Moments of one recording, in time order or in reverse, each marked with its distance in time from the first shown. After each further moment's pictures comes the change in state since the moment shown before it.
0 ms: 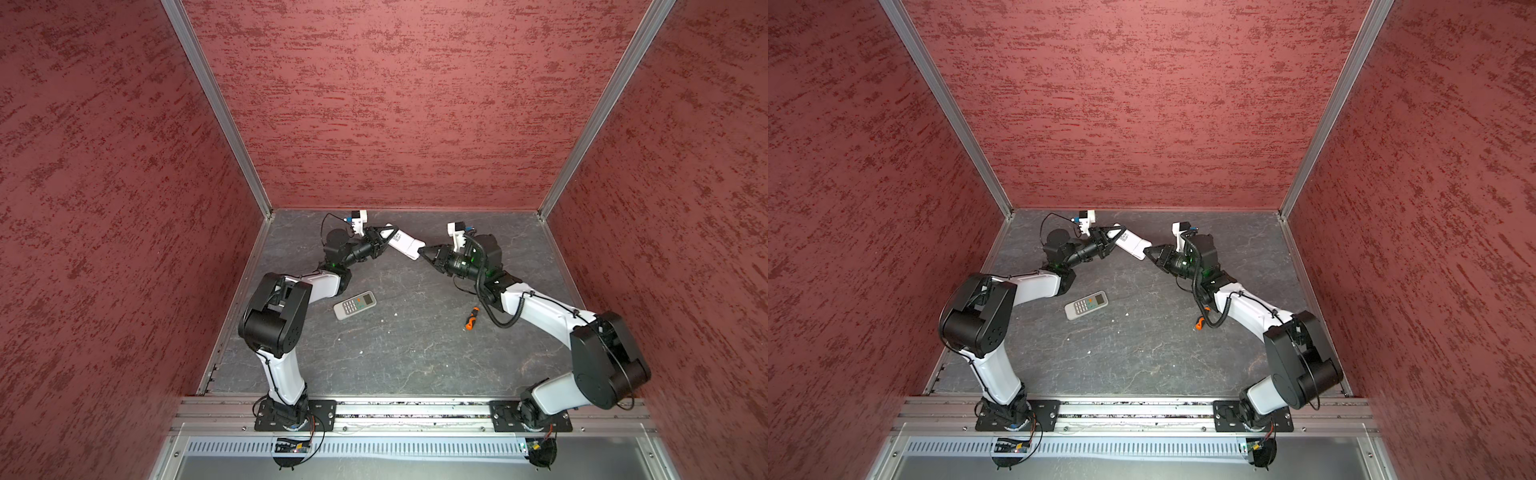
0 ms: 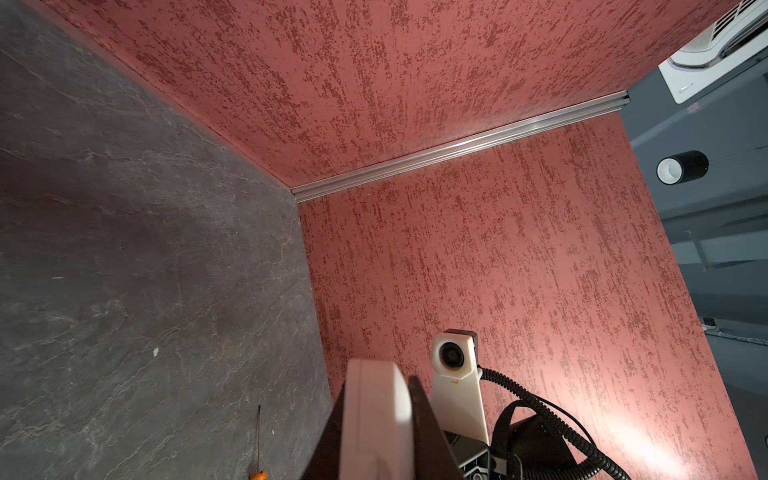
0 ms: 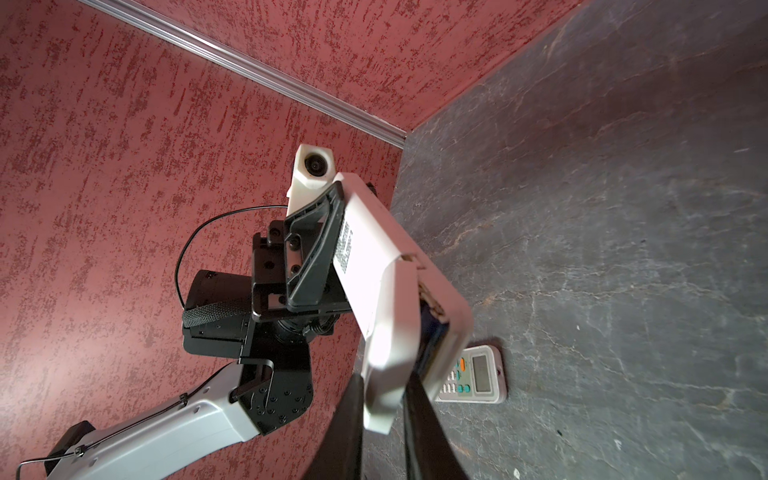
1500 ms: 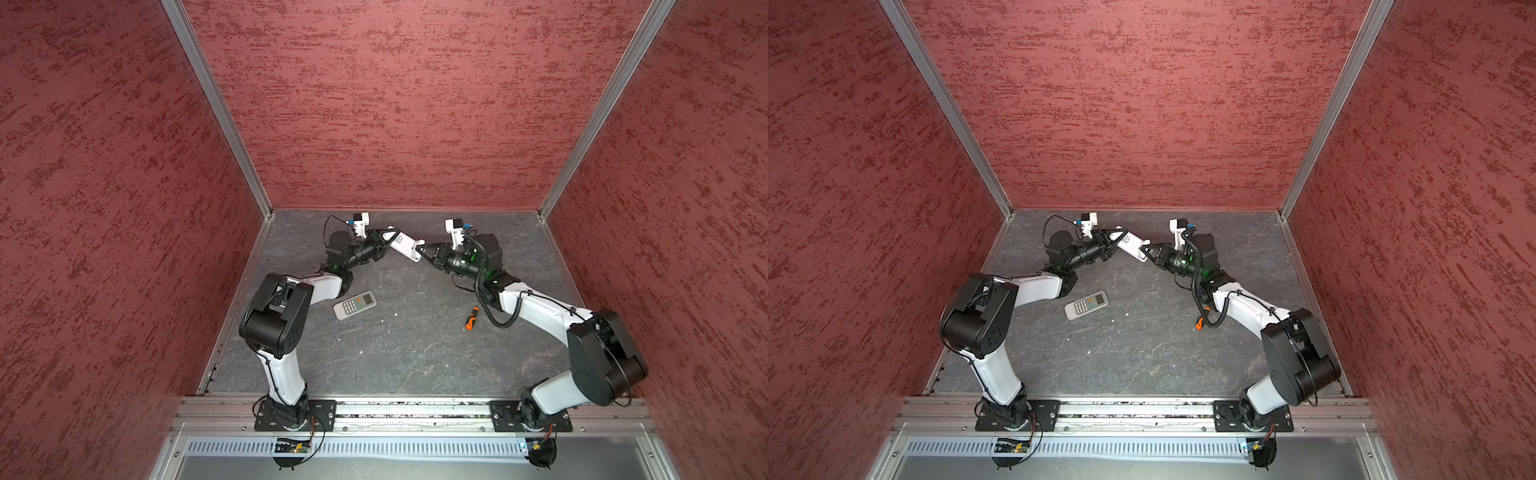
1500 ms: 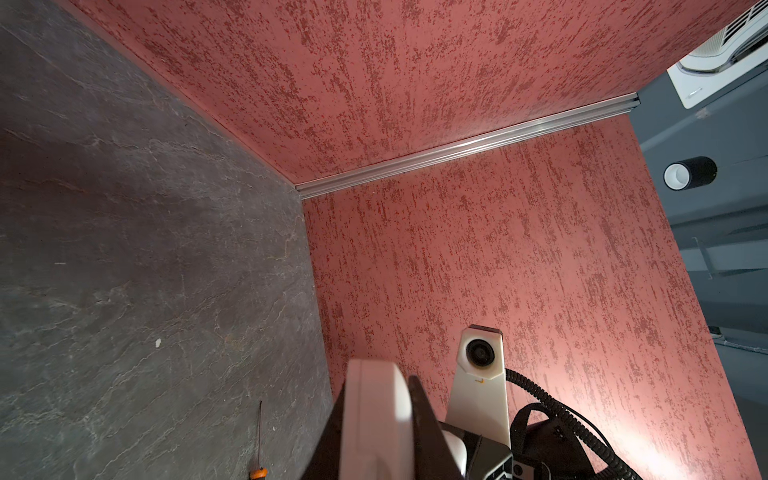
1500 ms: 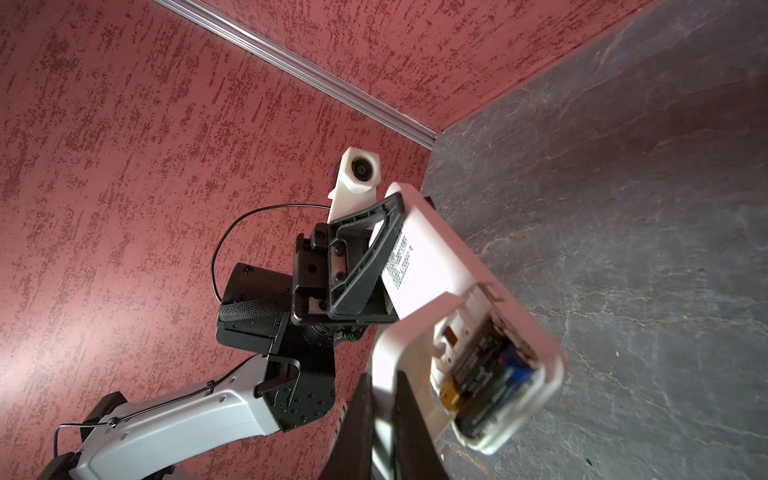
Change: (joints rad) left arm -0.019 -0.002 -0.016 -0.005 -0.023 -0.003; right arm -0.001 0.019 0.003 0.108 -0.046 0.004
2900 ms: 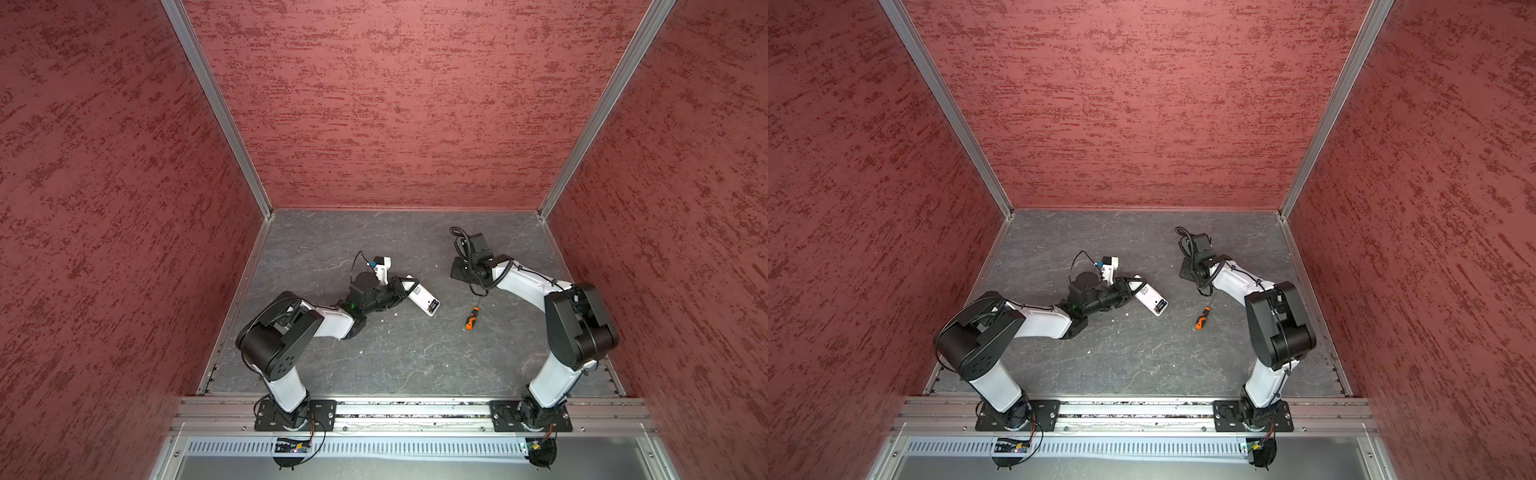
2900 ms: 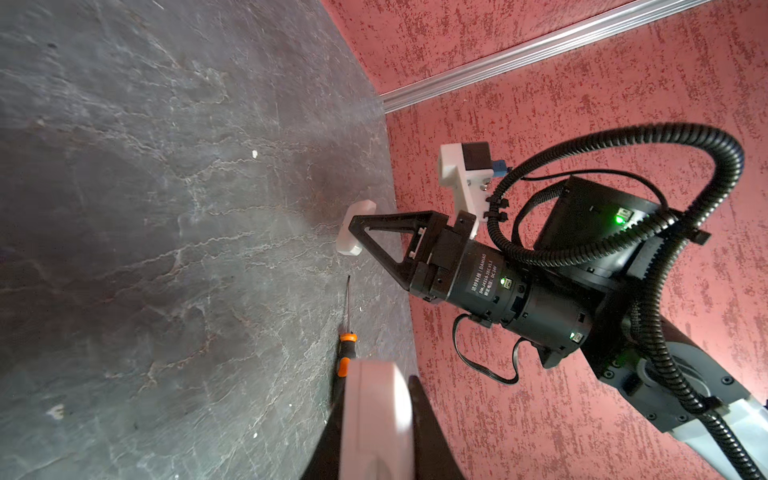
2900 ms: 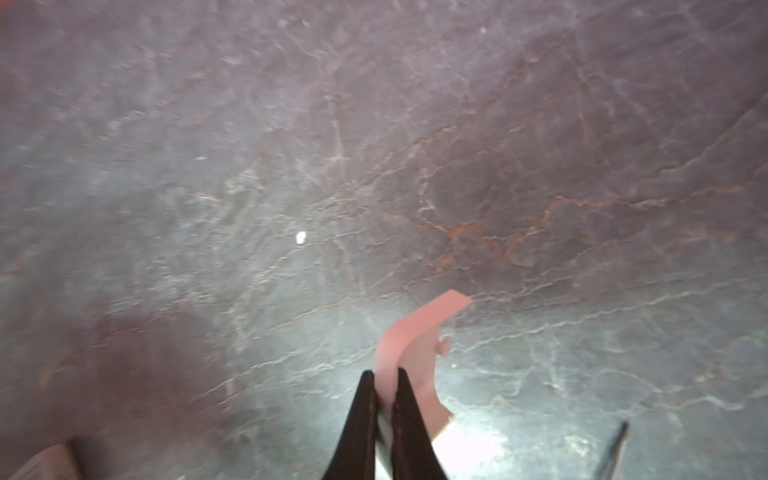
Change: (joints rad) left arm -0.317 -0.117 -0.340 -0.069 -0.294 0.185; right arm -0.112 0.246 0.234 -0.880 0.649 -0.472
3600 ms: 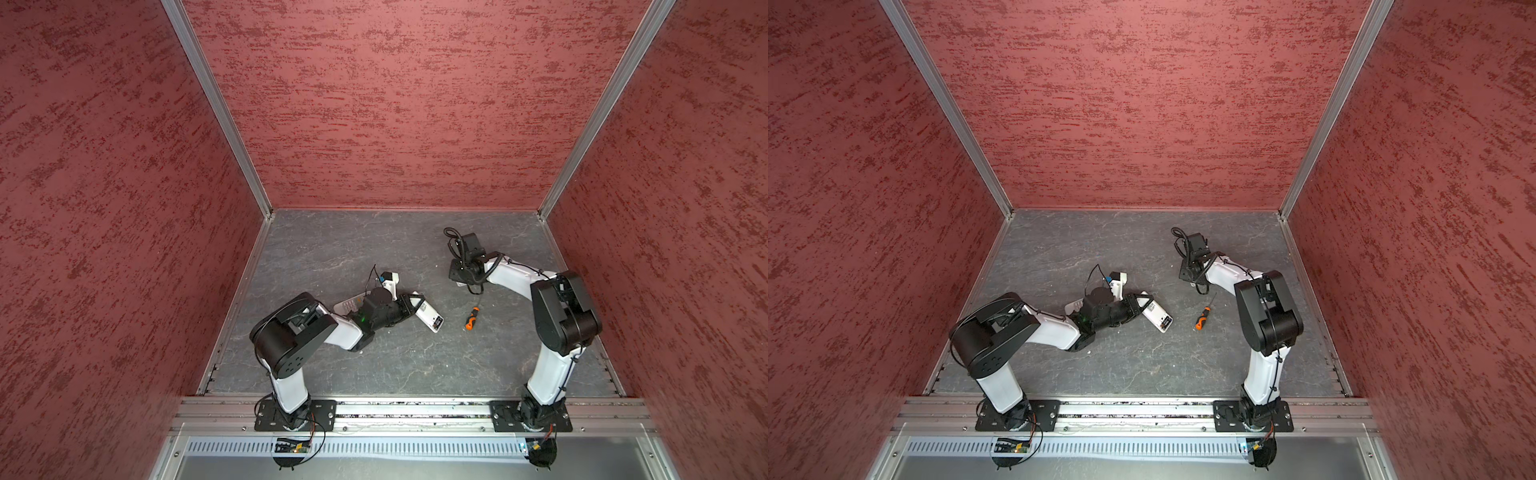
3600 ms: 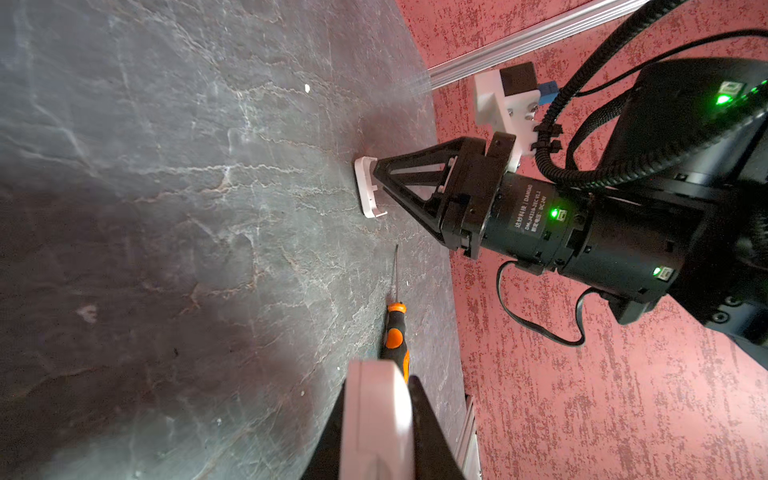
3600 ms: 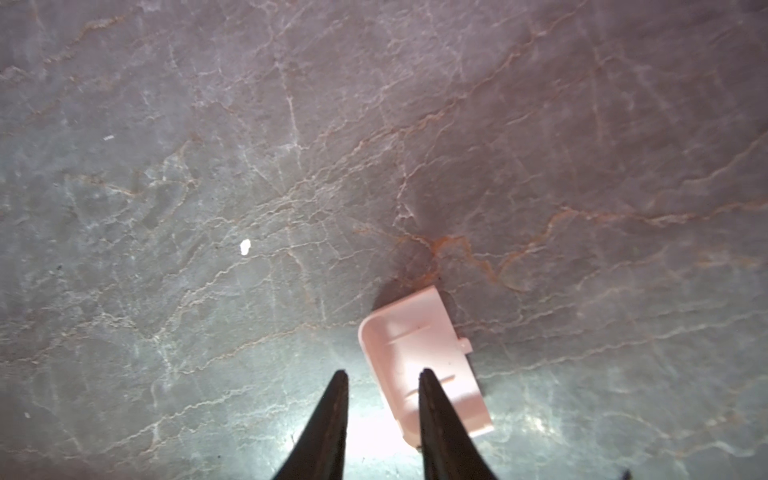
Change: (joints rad) left arm -0.137 0.061 -0.046 -0.002 -0.172 0.011; right arm -0.001 0.091 0.057 -0.024 0.018 -0.037
